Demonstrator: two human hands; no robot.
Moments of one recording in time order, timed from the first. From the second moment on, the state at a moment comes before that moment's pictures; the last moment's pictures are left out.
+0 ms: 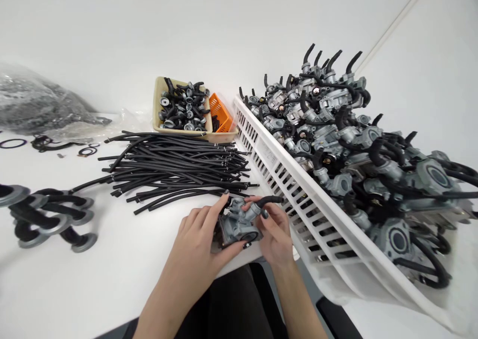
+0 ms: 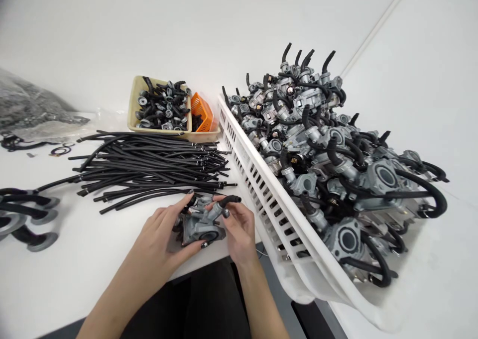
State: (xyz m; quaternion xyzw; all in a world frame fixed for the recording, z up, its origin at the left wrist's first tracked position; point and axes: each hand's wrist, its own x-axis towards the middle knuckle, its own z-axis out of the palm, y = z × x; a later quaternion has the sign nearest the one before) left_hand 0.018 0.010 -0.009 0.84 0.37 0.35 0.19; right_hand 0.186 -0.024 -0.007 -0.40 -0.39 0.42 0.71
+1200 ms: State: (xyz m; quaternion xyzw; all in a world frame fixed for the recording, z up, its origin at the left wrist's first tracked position) left_hand 0.021 0.011 -0.010 0.86 0.35 0.36 0.12; right_hand 0.187 -0.022 -0.007 -0.36 -0.38 0.47 0.71
